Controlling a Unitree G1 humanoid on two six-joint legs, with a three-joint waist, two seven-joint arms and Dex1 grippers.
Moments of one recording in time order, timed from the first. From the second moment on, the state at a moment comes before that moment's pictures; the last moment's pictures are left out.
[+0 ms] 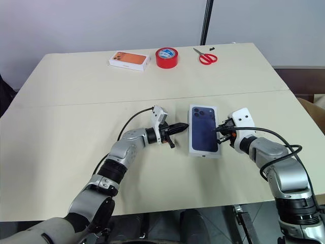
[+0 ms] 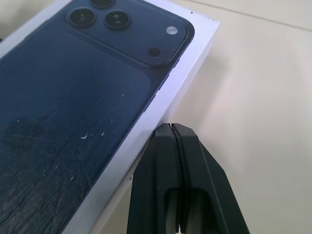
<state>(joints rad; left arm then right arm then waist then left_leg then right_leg) -0.66 -0.03 -0.13 0.53 -0.27 0.26 -0.84 -0.19 -0.69 -0.14 -0.27 0.42 0.78 0.44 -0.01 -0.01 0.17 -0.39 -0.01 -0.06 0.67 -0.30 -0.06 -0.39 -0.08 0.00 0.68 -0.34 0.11</state>
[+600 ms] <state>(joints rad) -0.62 -0.02 -0.13 0.47 -0.27 0.28 -0.79 -0.22 -0.65 -0.14 -0.23 0.35 0.77 0.43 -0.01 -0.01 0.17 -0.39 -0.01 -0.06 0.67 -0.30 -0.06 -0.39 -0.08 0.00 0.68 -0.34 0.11</state>
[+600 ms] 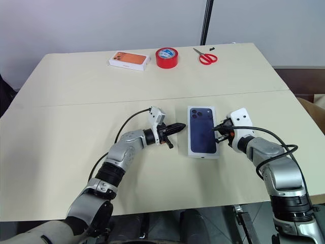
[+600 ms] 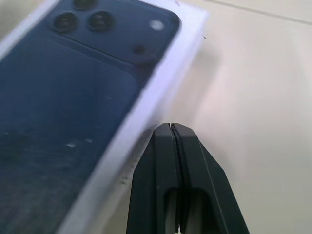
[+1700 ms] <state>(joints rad) -0.73 -0.08 -0.15 0.64 -0.19 0.17 -0.75 -0.17 -0.64 -0.10 -0.32 0.37 0.76 0.48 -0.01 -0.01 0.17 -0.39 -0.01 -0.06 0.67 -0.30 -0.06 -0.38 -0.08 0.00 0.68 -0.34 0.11</state>
